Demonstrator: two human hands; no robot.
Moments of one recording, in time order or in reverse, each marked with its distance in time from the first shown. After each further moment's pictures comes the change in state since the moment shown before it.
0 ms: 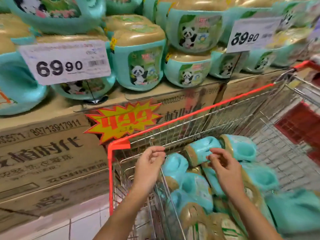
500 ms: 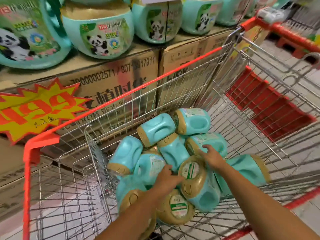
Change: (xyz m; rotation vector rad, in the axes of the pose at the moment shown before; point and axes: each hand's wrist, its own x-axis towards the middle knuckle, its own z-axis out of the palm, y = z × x) left_hand -0.015 -0.124 0.233 0.316 -0.511 -0.554; right_hand 0.076 0.166 -0.155 -0.562 -0.265 0.602
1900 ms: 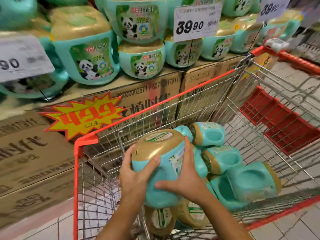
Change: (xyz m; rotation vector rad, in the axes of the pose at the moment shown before) left_hand -0.169 0.023 -0.103 -0.607 0.531 0.588; right_hand -0.192 -0.118 0.052 0.360 -0.143 -0.703
